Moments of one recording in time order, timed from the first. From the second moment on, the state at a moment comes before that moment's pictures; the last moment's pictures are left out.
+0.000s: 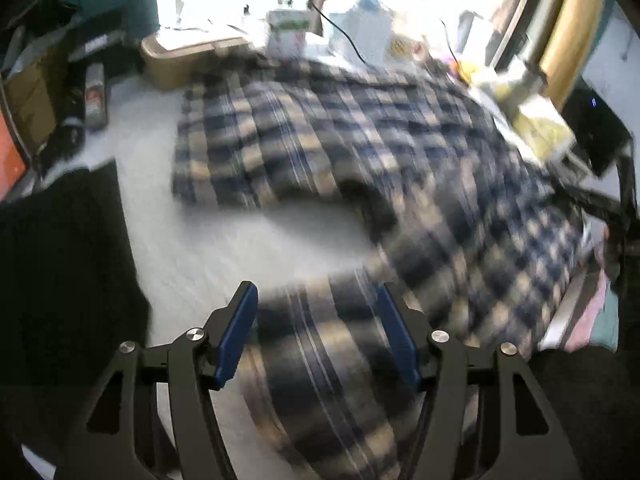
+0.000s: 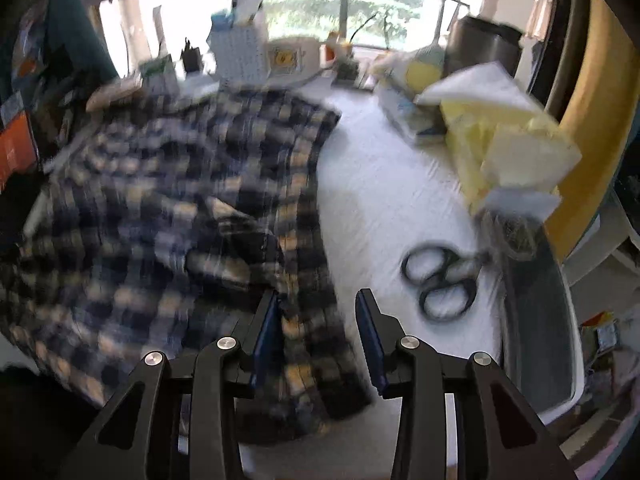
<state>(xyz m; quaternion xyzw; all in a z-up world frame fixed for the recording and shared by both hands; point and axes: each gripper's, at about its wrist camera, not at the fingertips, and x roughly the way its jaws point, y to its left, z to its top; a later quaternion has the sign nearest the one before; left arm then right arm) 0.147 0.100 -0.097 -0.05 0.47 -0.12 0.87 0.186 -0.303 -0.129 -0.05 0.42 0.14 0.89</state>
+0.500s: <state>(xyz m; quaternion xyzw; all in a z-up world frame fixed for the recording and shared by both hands) 0.240 0.049 -0.120 -0.04 0.52 -0.16 0.84 0.252 -0.302 -0.094 -0.05 0.37 0.15 0.92</state>
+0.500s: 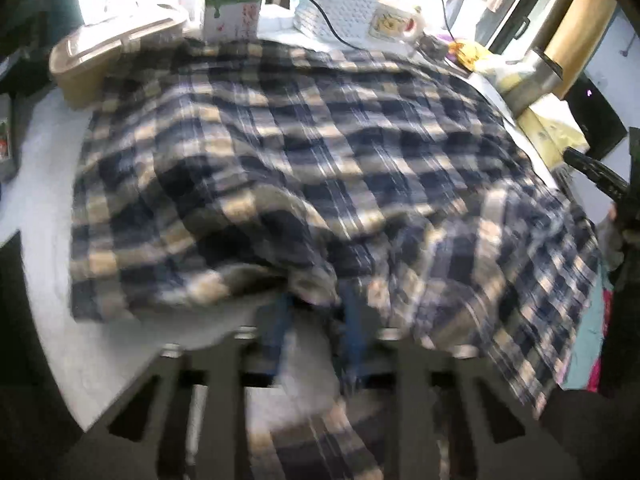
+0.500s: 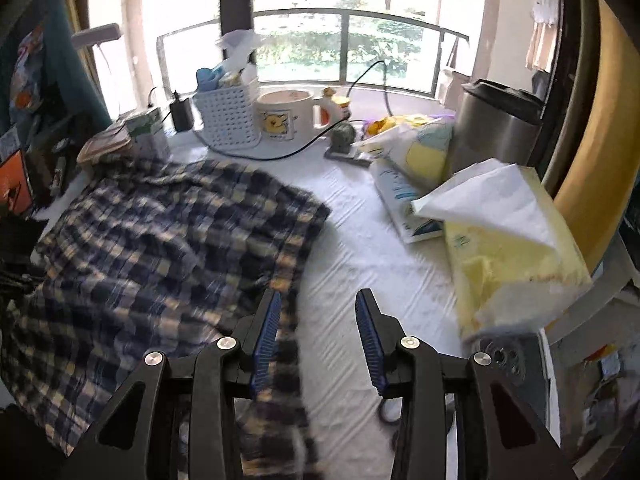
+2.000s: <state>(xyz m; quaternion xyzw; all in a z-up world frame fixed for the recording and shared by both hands) 0.218 0.087 -0.104 -0.07 0.50 -0.17 0.85 0.305 -0.271 -0.073 -0.05 0.36 0.20 0.91</state>
